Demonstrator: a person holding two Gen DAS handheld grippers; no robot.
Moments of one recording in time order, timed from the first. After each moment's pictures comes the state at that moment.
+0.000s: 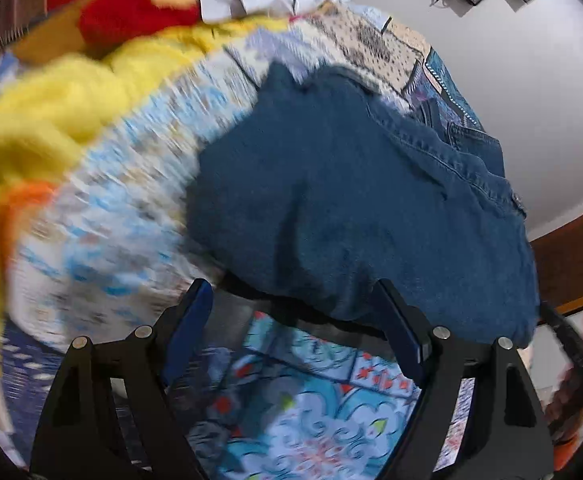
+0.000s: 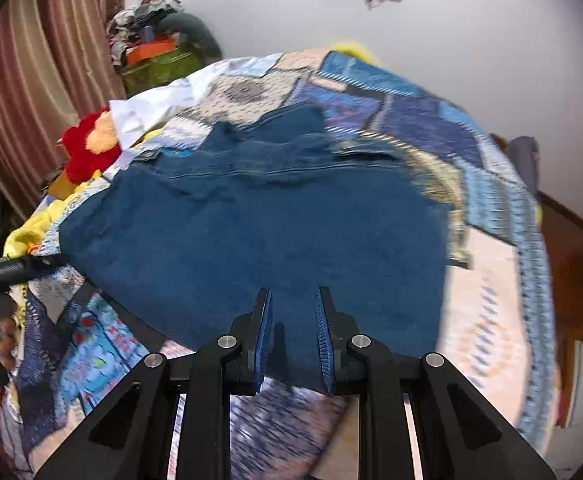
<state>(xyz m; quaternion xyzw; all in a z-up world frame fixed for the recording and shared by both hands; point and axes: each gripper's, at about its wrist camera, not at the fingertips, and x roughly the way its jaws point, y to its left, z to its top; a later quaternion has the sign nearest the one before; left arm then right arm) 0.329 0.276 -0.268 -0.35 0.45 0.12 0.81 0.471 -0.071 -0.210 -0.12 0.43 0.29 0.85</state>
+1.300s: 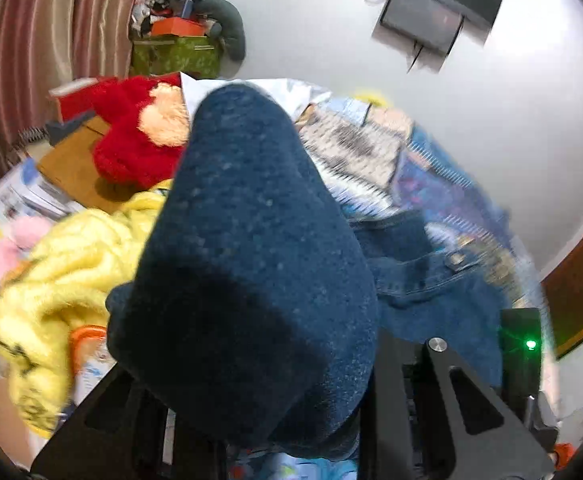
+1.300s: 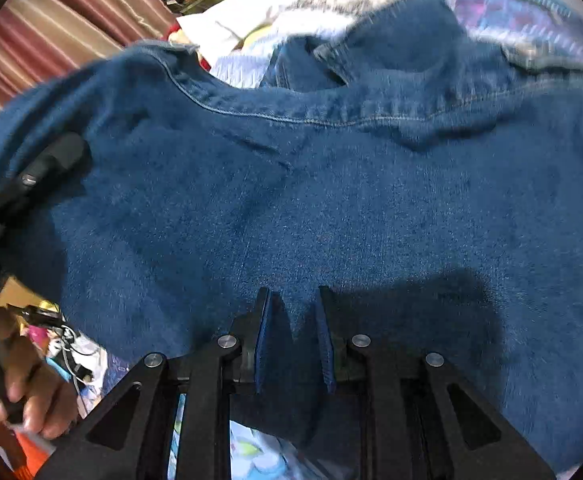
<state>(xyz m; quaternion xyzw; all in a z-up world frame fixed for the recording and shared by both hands) 0.340 0.254 -0.176 -0.21 0.33 0.21 0.90 0.454 0.108 -0.308 -0.06 0.57 0.42 0.70</state>
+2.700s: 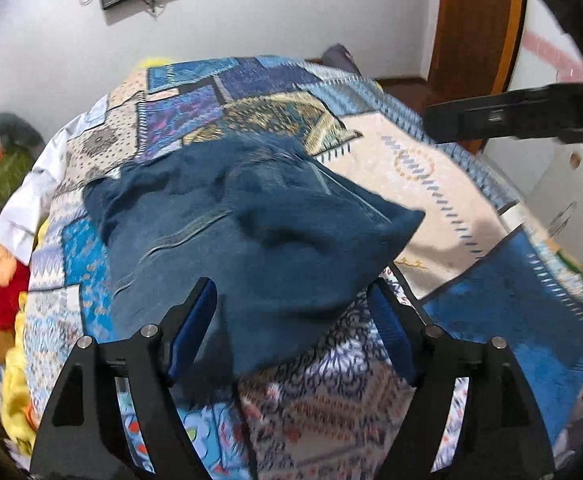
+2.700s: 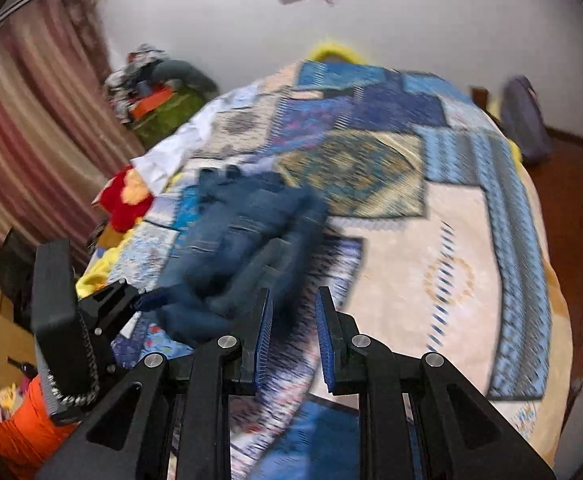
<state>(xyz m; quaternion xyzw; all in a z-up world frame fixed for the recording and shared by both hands) 0.360 0.003 -0.160 0.07 0.44 -0.09 0.89 0.430 -0.178 -0.142 0.01 0.43 0.32 0.84</state>
